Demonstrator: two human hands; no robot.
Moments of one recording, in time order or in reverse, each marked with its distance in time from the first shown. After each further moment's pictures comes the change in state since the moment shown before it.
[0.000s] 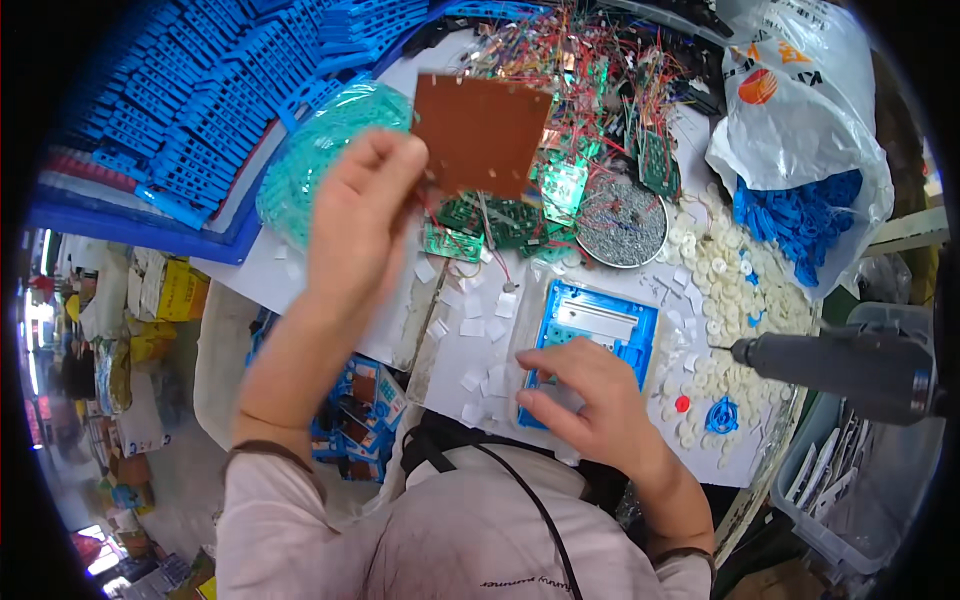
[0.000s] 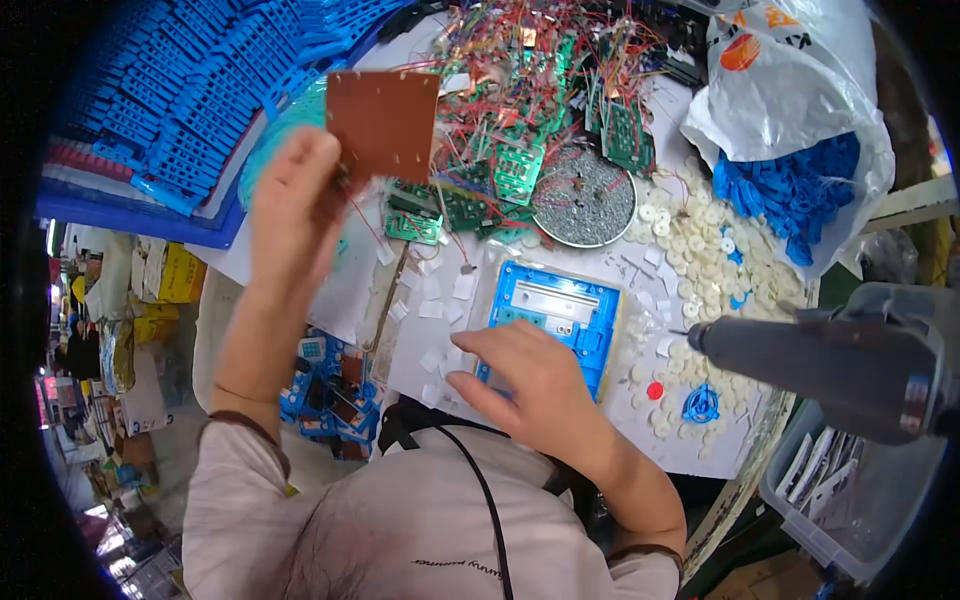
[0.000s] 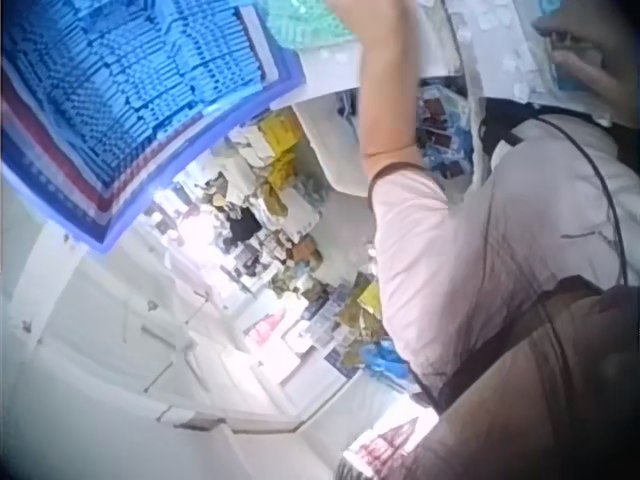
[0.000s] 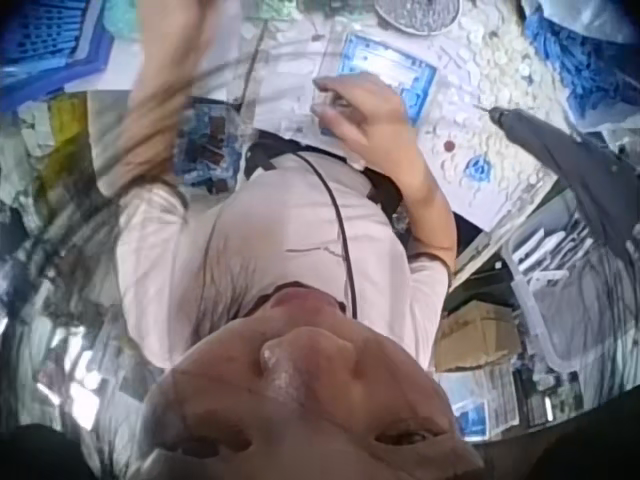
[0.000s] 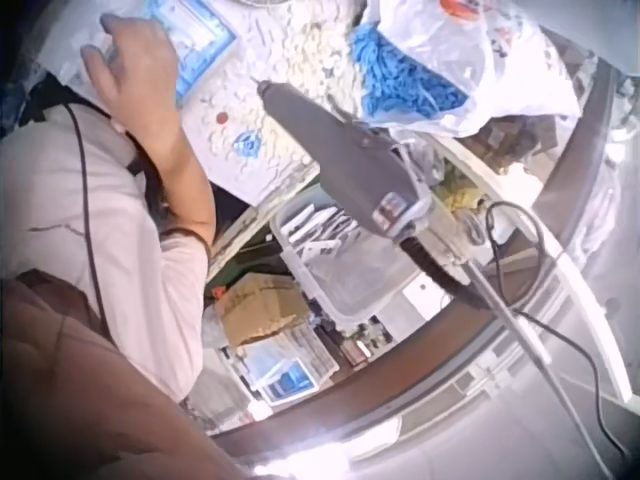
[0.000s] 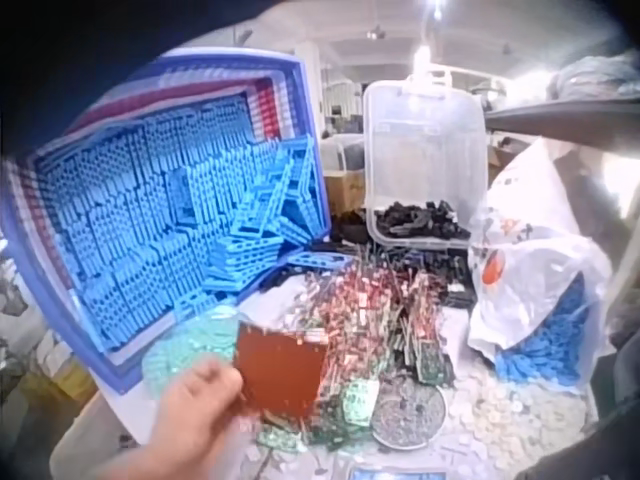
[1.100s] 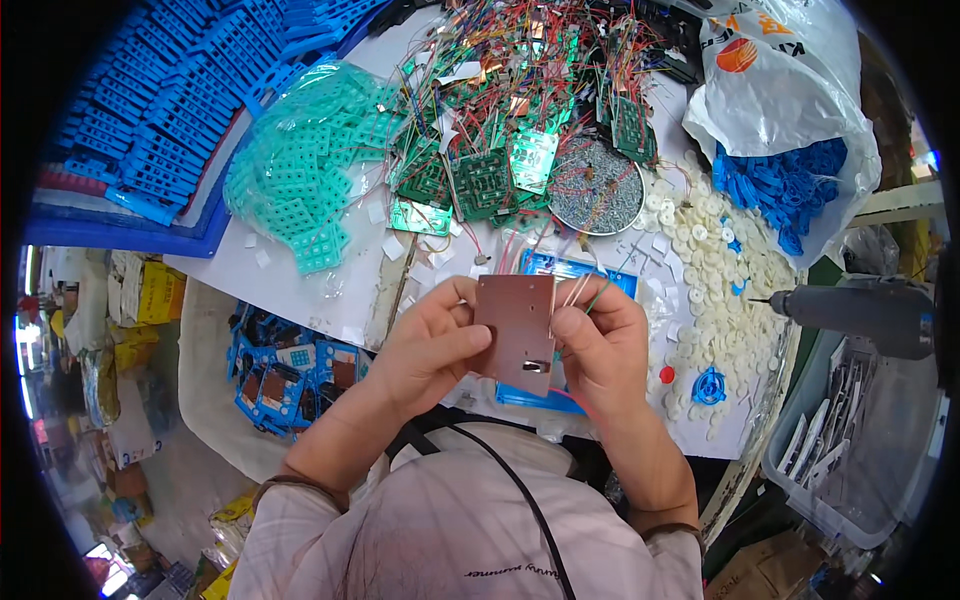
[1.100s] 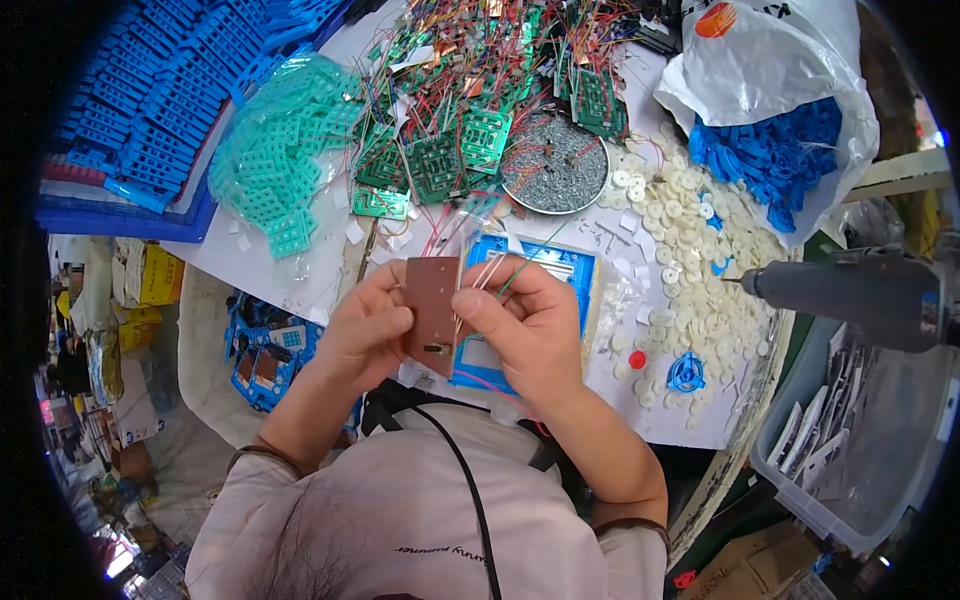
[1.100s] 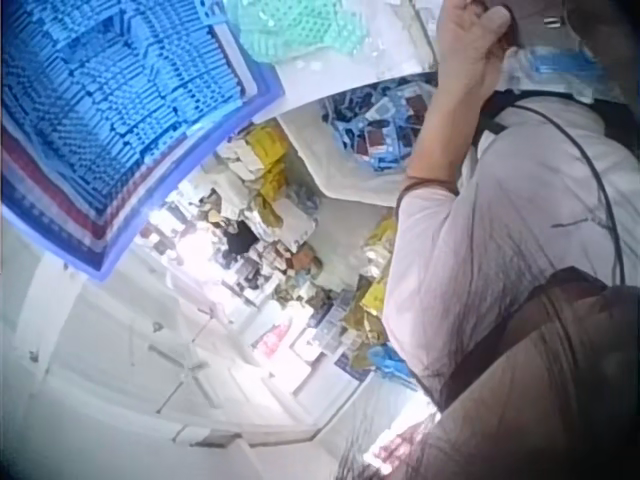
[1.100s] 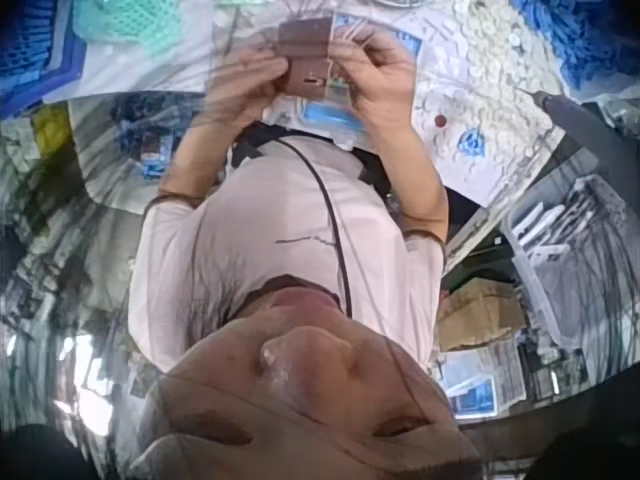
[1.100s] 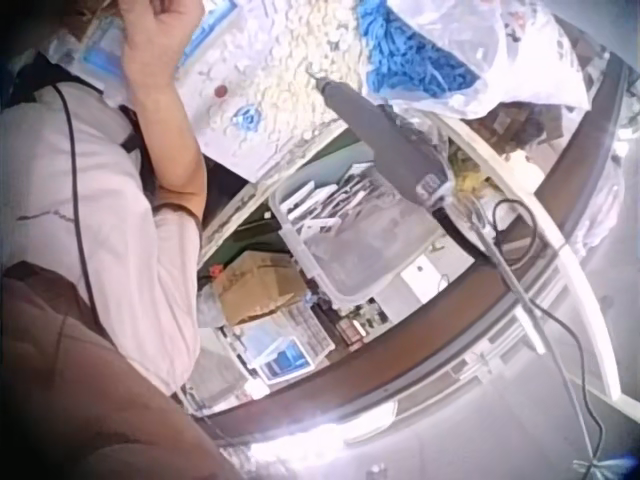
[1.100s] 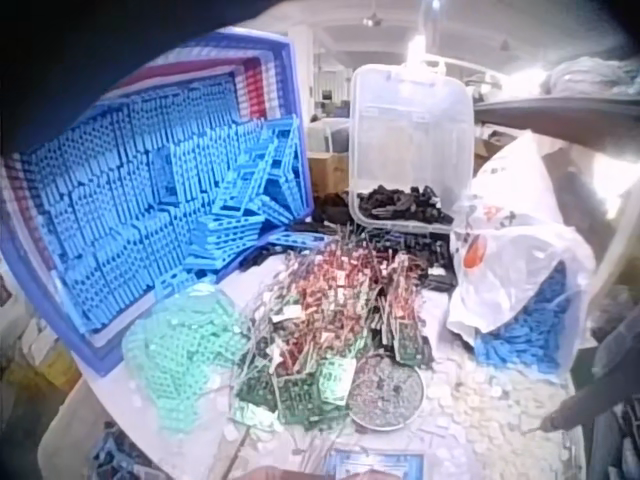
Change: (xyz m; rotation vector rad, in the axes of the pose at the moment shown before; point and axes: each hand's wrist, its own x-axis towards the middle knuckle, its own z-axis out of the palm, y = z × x) left_hand -0.117 -0.060 0.014 -0.378 -0.199 -0.716; right_hand 0.003 0.006 0.011 1.074 0.423 0.252
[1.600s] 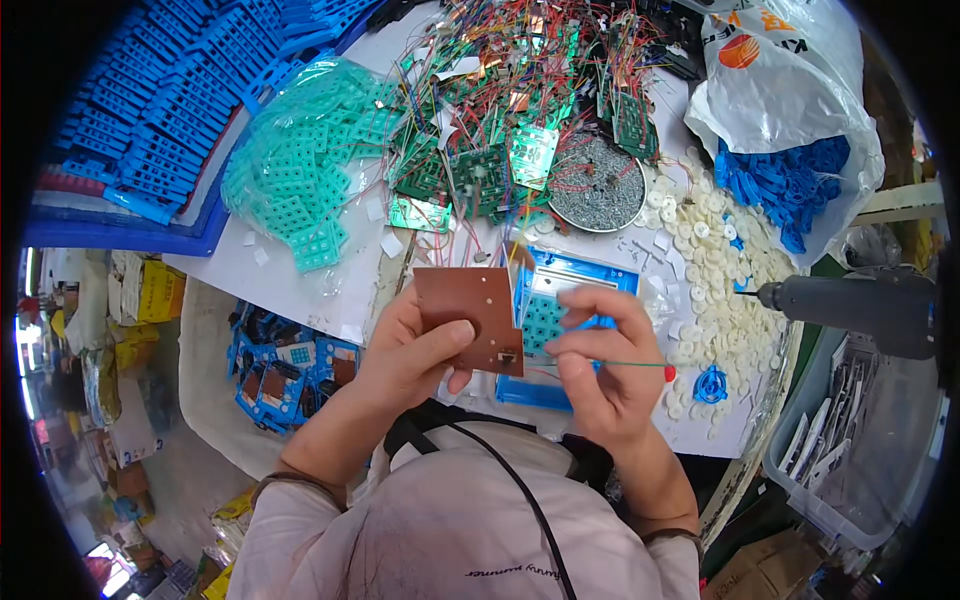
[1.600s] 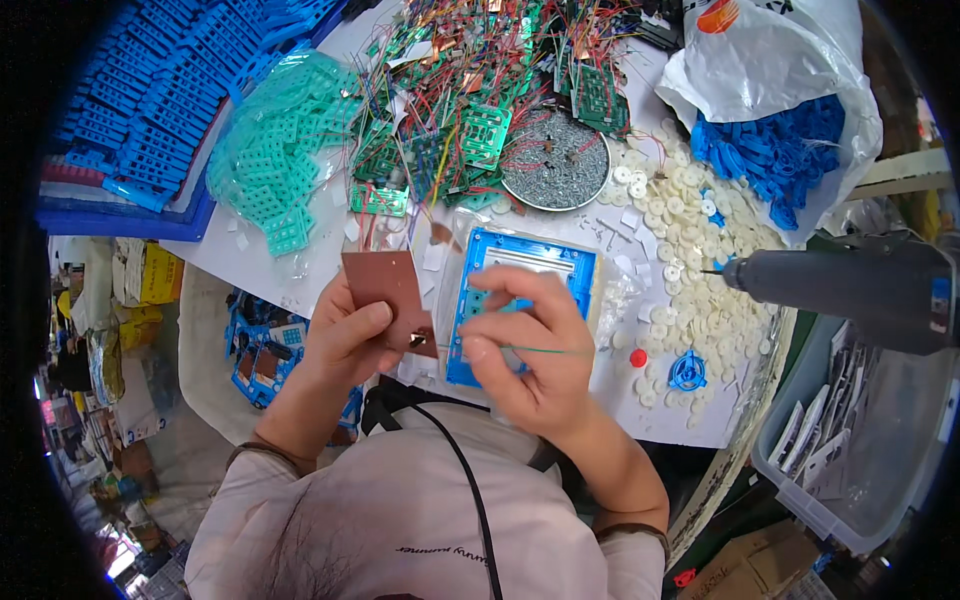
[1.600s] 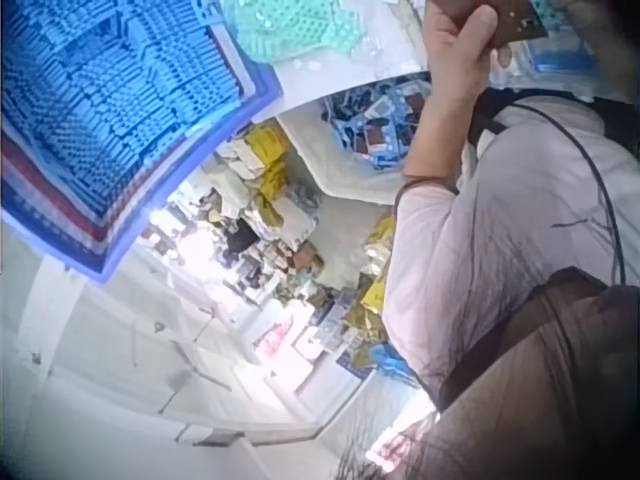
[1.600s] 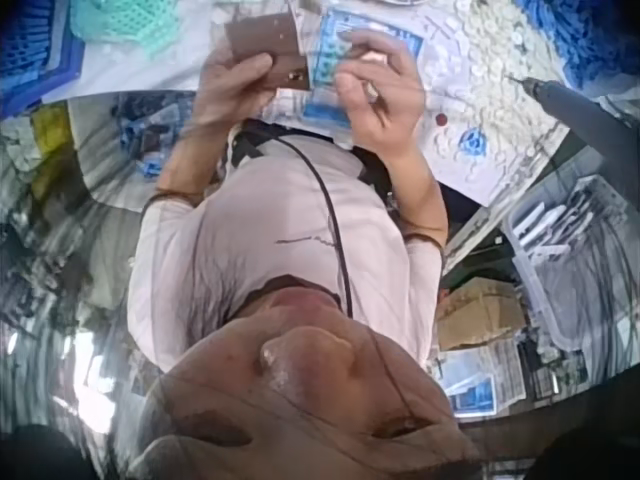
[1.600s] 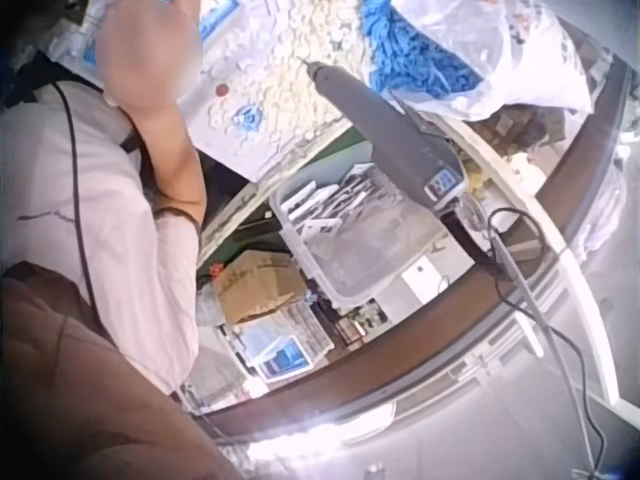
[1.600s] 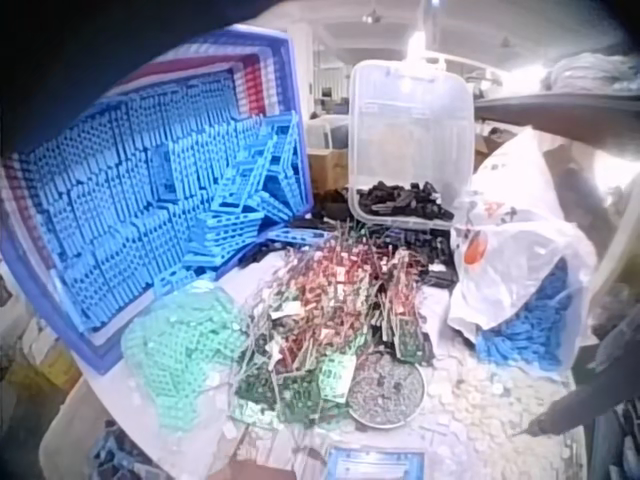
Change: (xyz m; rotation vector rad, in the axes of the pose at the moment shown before) left_hand -0.007 0.008 -0.006 0.017 -0.110 0.186; right_hand -0.010 -0.018 -0.005 -0.960 -0.144 -0.613
